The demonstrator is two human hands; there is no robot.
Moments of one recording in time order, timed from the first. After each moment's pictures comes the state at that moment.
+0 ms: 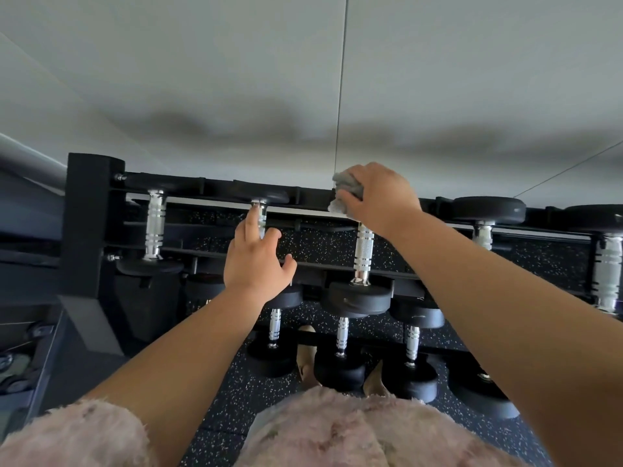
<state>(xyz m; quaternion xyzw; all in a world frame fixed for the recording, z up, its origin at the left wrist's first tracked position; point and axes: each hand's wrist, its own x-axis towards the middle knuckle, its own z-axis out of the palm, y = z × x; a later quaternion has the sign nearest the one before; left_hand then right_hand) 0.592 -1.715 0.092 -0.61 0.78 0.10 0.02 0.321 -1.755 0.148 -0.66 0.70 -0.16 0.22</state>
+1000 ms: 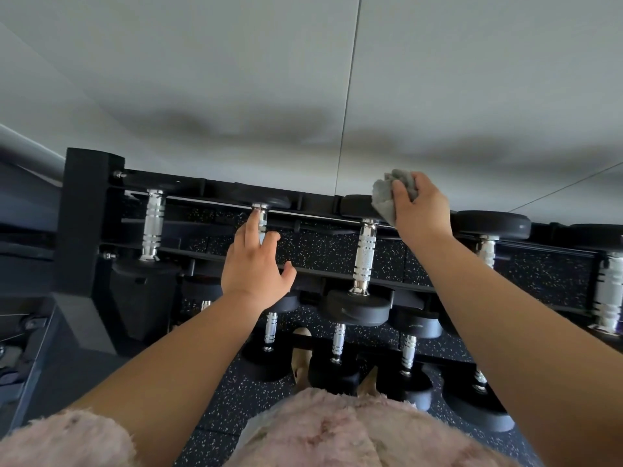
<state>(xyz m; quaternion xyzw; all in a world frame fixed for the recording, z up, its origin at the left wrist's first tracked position) 0.590 -1.716 0.098 -0.62 0.78 0.11 0.04 0.287 -1.739 0.137 -0.42 0.79 -0.32 0.33</state>
